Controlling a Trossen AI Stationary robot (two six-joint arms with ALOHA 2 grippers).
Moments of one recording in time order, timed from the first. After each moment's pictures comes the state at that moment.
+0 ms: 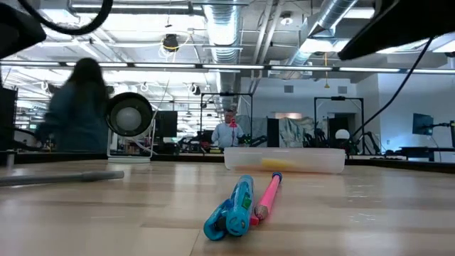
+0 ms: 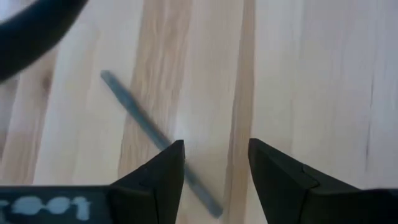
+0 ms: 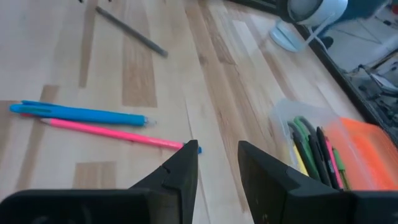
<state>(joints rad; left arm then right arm) -0.89 1.84 1.19 -0.79 -0.51 -0.95 0.78 1.59 0.94 -0.38 0.91 0.49</state>
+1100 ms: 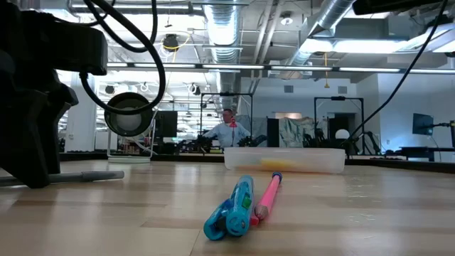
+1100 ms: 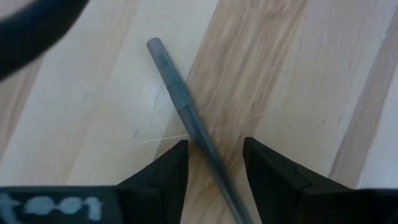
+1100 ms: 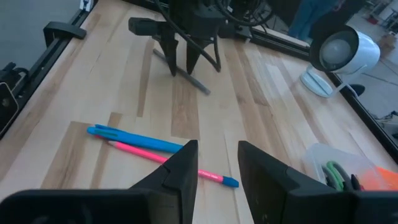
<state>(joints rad) -0.70 1.83 0.98 -0.64 -0.34 -1.07 0.87 1.59 0.92 -0.13 0.91 0.28</state>
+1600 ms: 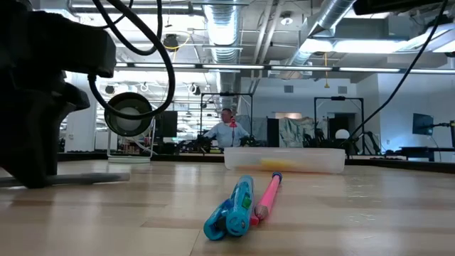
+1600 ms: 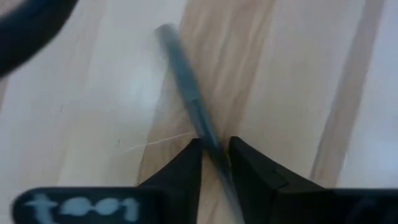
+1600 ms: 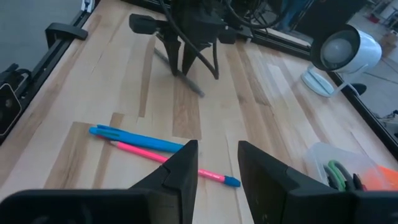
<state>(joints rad) -0.68 1.83 0.98 -0.61 -0.22 -0.95 0.87 1.59 0.92 -0.13 0.91 0.29</state>
